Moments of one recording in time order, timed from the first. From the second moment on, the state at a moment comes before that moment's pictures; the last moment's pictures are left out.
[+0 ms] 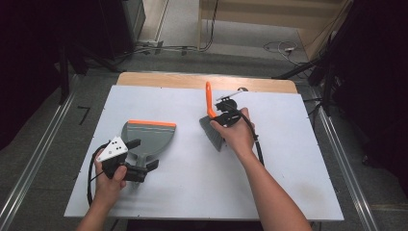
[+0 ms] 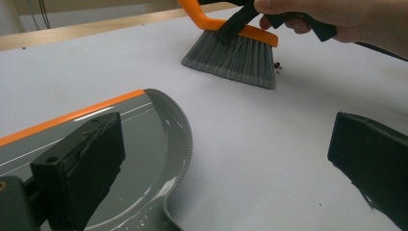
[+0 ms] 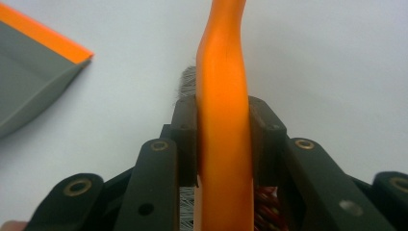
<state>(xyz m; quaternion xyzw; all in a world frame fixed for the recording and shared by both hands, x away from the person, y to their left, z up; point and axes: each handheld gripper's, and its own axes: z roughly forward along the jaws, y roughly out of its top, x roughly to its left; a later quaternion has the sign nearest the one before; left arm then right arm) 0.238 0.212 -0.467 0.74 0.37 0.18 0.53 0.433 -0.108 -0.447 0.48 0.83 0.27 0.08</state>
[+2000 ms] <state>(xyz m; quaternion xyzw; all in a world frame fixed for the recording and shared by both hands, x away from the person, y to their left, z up) 0.239 0.213 -0.466 0.74 0.37 0.18 0.53 0.446 -0.110 -0.450 0.56 0.77 0.29 0.10</state>
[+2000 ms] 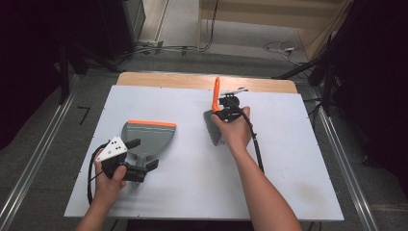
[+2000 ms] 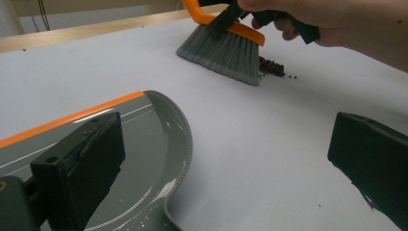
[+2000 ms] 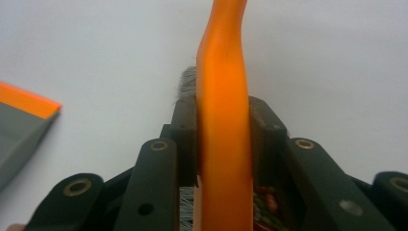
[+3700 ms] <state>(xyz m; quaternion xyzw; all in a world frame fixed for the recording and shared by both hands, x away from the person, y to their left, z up) 0.240 0.207 -0.468 0.74 0.37 0.18 0.53 0.426 -0.183 -0.448 0.14 0.94 0.30 0.09</state>
